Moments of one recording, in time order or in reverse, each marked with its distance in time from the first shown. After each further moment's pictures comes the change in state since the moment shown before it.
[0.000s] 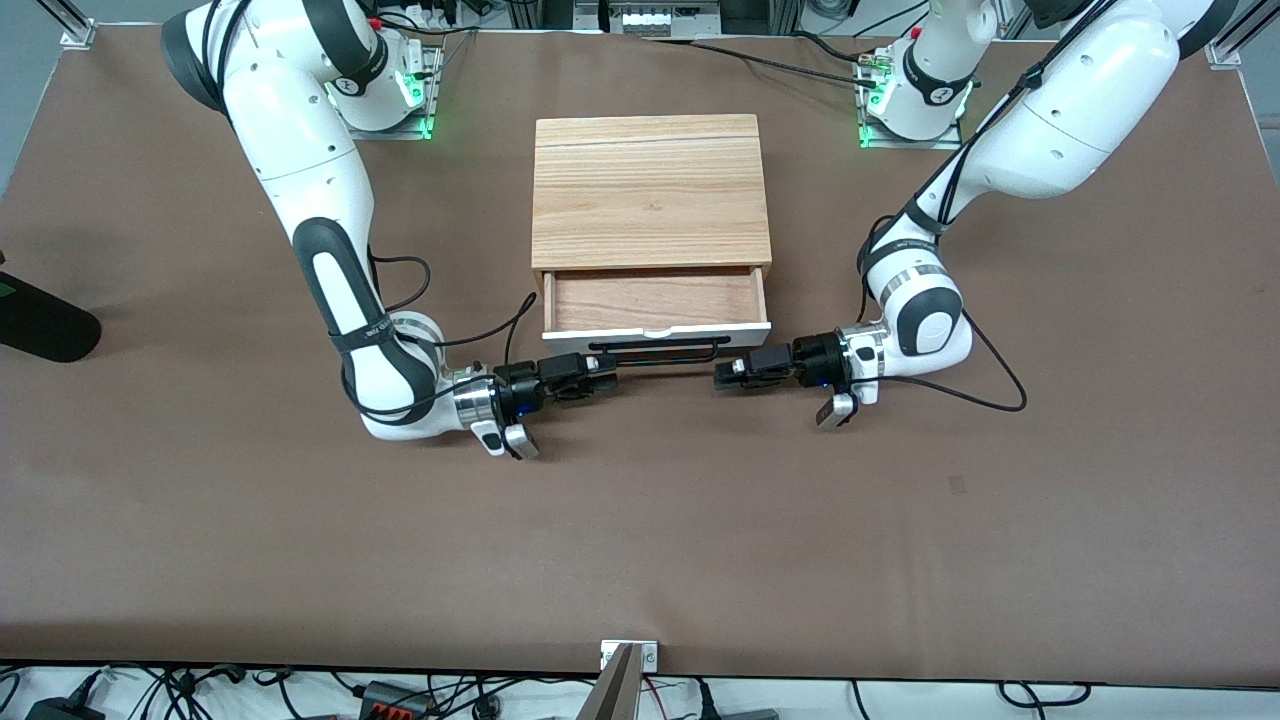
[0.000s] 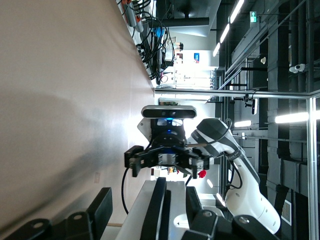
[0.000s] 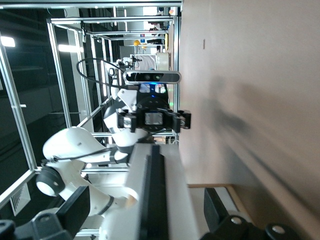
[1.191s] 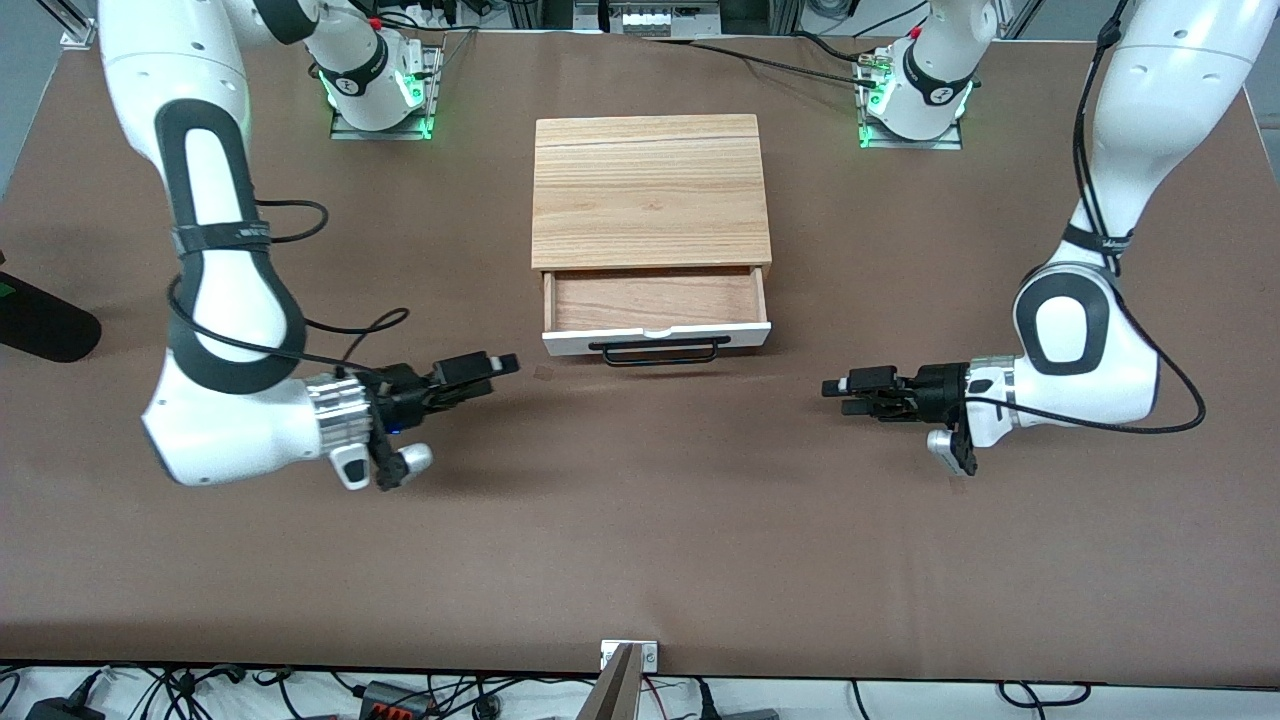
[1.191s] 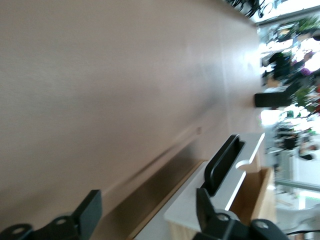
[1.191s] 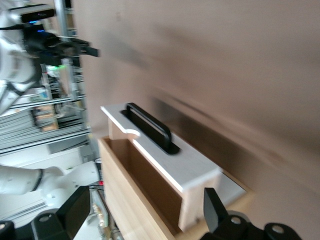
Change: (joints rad) left arm 0.113 -0.179 0.075 0.191 0.948 -0.031 -0.481; right arm -0.128 -0.196 -0.072 0.277 -0.726 -0.195 0.525
